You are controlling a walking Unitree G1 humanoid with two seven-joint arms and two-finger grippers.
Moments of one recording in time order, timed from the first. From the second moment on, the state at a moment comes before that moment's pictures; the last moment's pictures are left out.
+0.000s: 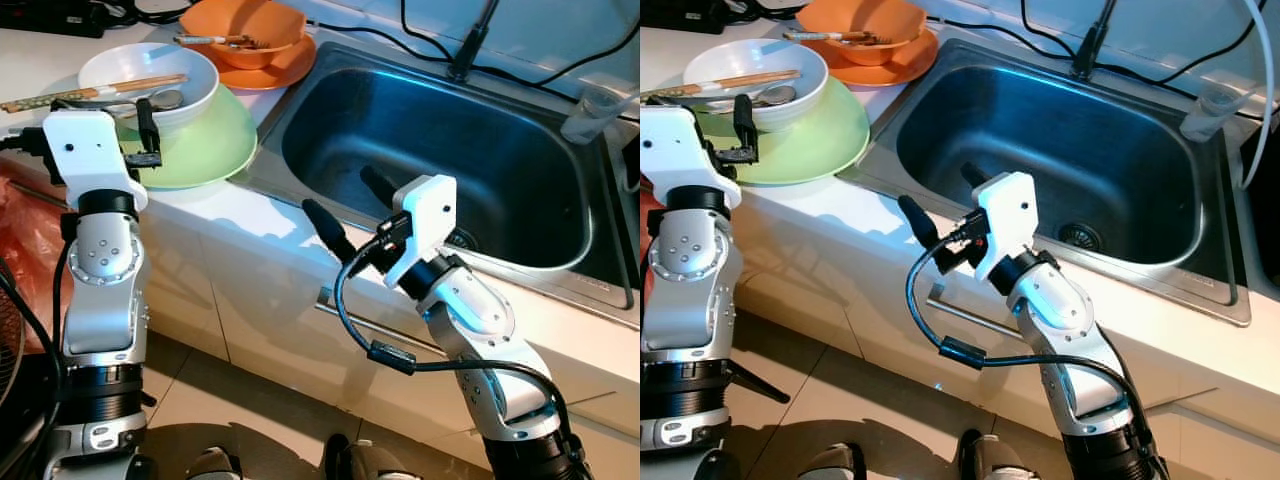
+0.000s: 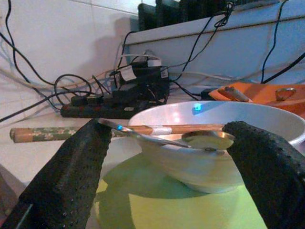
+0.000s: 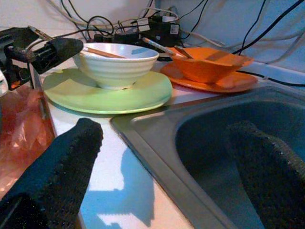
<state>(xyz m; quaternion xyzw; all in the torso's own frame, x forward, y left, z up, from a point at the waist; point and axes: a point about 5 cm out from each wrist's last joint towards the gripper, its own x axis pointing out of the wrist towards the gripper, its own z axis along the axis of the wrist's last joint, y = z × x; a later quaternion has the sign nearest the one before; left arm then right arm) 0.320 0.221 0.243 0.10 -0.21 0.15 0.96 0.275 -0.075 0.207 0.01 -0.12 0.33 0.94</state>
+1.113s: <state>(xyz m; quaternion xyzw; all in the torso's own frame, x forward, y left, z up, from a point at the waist) 0.303 0.182 0.216 0.07 -0.18 0.12 0.97 0.275 -0.075 0.207 0.01 -0.12 0.33 0.94</state>
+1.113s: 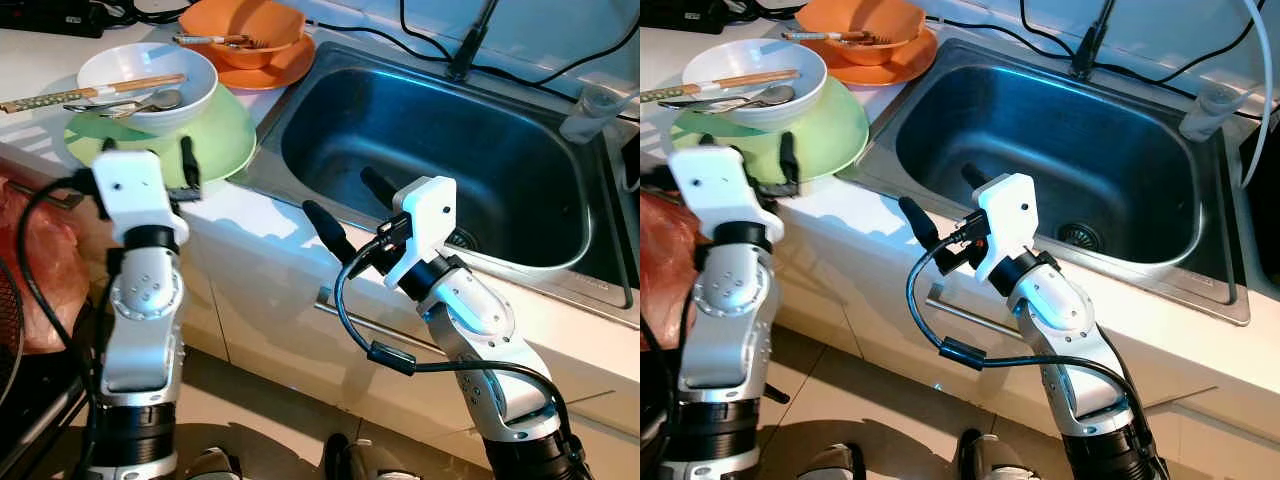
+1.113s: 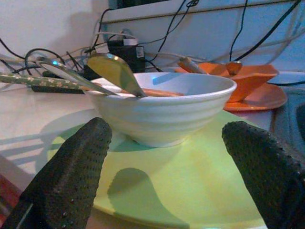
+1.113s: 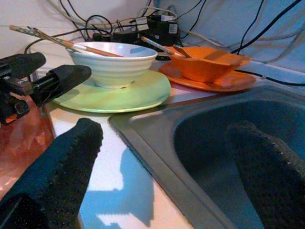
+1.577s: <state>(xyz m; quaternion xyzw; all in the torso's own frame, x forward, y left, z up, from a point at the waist) 0.310 0.192 0.223 0.09 -0.20 0.13 0.97 0.275 -0.075 0.207 0.00 -0.13 0.33 0.94</state>
